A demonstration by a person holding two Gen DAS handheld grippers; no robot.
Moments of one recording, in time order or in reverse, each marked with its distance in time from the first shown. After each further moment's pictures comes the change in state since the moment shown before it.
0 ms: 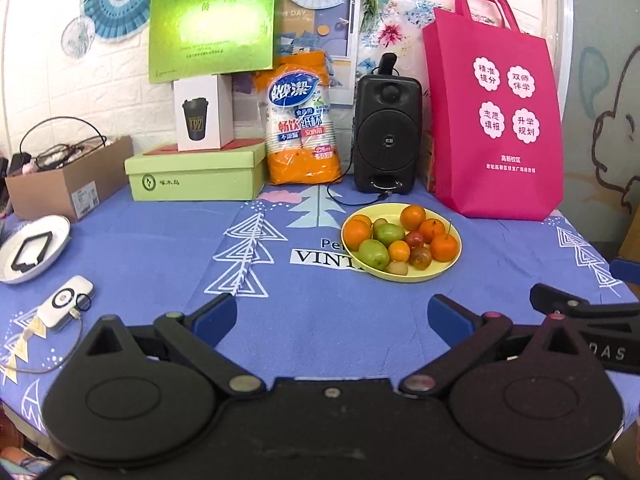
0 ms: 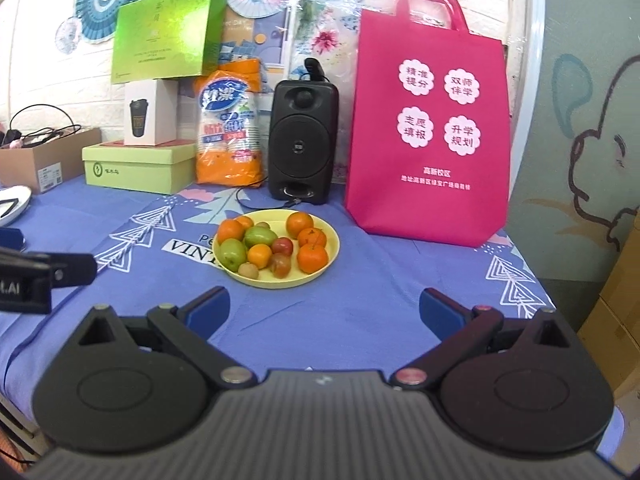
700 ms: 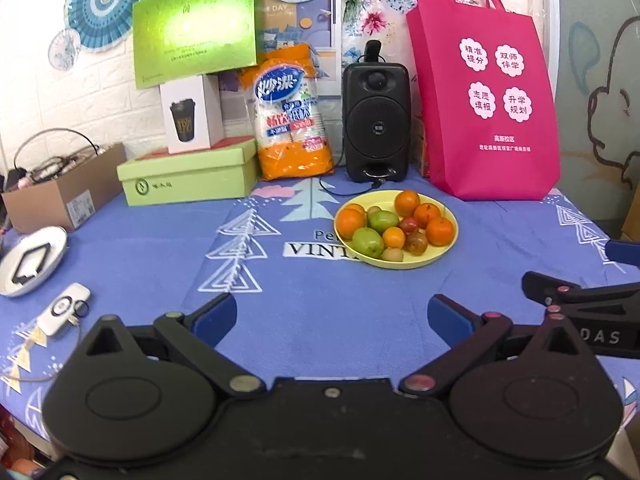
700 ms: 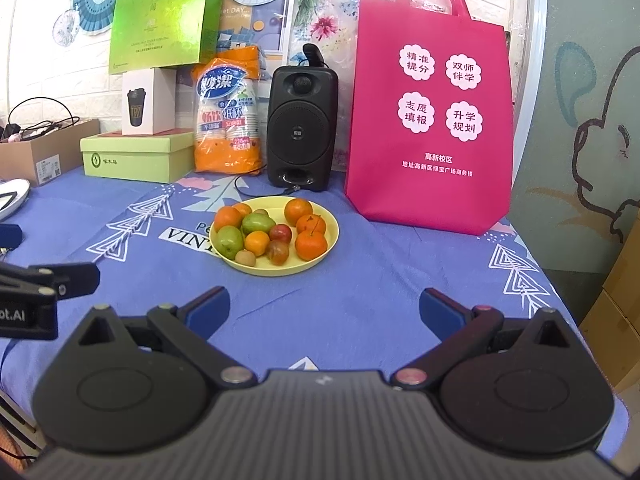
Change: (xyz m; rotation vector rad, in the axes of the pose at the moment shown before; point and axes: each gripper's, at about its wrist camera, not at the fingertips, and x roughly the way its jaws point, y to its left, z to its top) left arm 0.010 -0.008 -0.007 0.056 0.019 -0.006; right arm 0.010 -0.003 -0.004 -0.005 0.032 0.013
